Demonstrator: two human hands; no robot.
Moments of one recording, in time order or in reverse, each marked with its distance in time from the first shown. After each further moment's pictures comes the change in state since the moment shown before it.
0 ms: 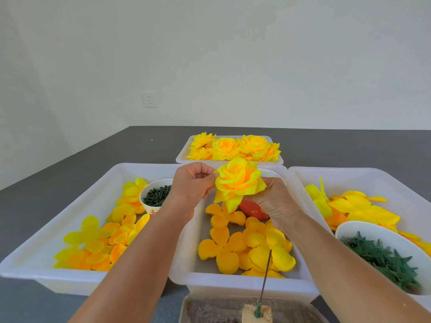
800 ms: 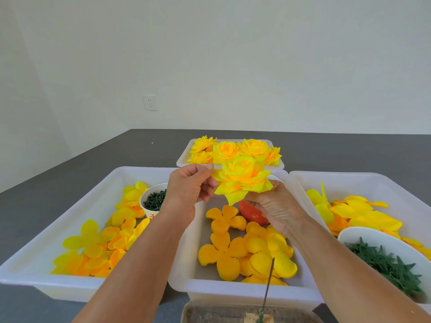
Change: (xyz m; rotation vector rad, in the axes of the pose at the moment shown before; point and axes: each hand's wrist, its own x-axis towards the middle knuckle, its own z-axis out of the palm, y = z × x) left_hand -0.001 0.007 -0.003 -0.278 0.009 -0.046; right_hand -0.006 -0.014 0.000 0.304 -0.061 0.119
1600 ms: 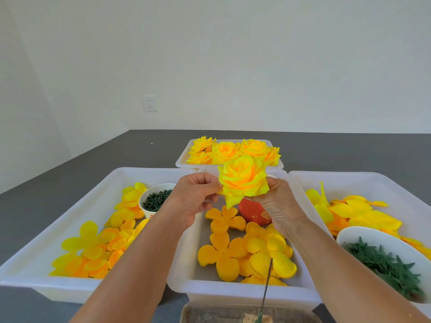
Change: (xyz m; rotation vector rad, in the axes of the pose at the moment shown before) left_hand -0.002 -0.001 0.000 0.186 -0.113 -0.199; right_hand 0.001 0.001 -0.003 -0.191 0.110 -0.194
